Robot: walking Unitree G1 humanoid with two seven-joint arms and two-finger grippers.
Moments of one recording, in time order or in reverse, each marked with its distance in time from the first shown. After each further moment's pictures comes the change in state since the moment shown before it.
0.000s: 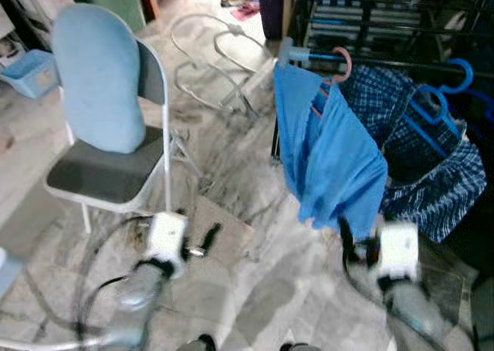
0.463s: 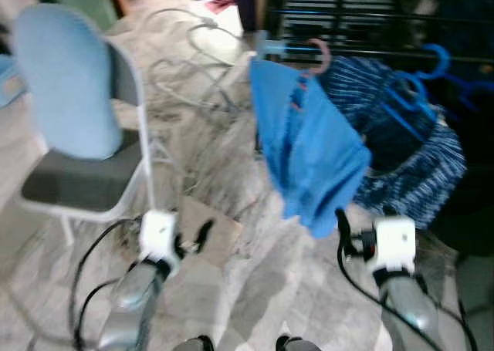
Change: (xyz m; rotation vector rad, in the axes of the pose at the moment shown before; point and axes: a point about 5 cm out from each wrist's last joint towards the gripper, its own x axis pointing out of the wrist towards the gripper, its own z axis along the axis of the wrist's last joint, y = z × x) left arm 0.011 -0.007 0.005 -0.111 -0.027 -0.033; right arm 0.014 0.004 0.025 -0.019 -0.071 -0.020
